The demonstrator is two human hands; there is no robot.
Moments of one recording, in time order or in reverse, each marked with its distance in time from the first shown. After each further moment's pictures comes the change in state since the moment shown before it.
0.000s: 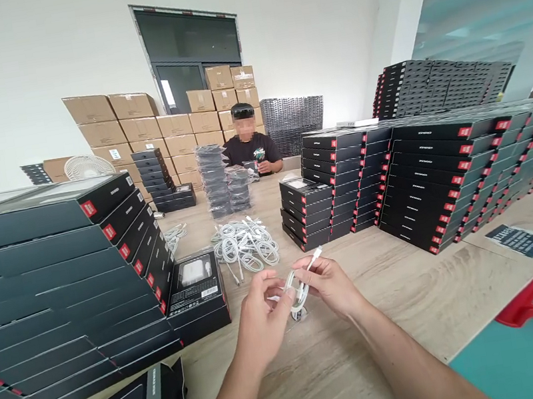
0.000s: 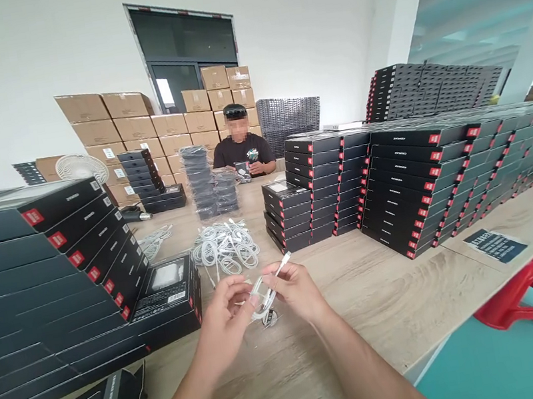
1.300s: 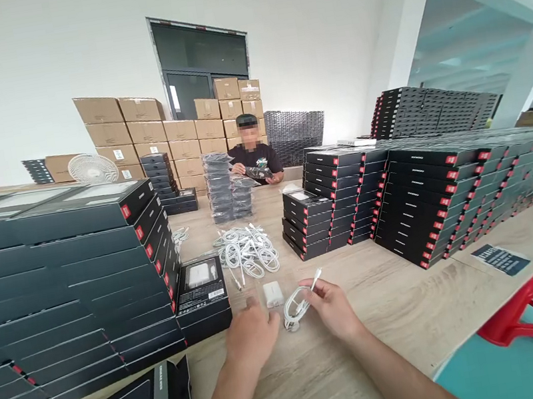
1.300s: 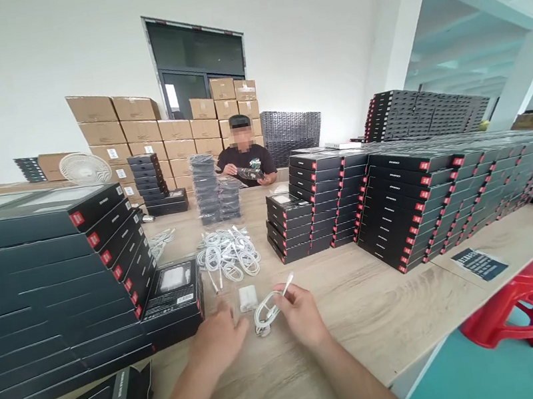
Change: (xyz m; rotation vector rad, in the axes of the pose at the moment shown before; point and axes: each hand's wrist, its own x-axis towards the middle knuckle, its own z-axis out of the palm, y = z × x) left_hand 0.001 -0.008 -0.021 0.592 0.023 -0.312; right_hand -0.015 0.029 -0.009 -0.292 0.187 -0.126
